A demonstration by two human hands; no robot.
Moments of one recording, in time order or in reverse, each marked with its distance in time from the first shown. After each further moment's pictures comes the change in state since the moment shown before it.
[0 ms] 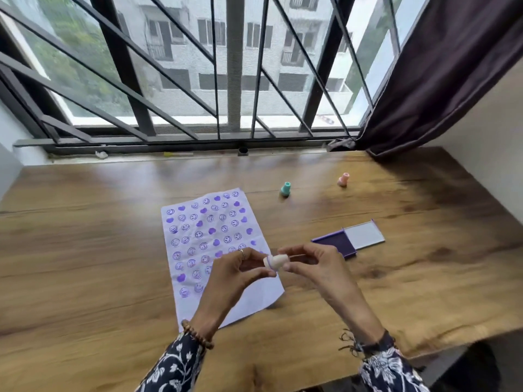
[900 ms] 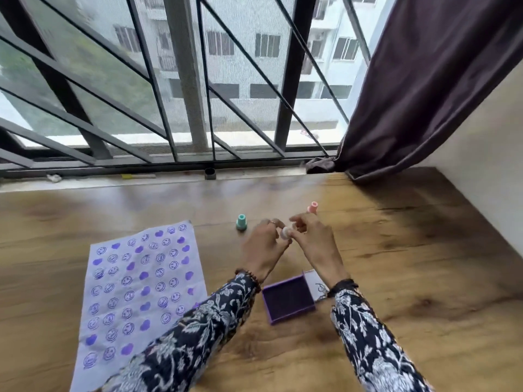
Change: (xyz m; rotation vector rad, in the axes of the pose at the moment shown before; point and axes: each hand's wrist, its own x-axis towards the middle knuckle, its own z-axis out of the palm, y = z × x) left_hand 0.197 -0.002 0.161 0.626 0.179 0.227; right_hand 0.173 0.054 -0.129 -0.492 0.212 -0.174
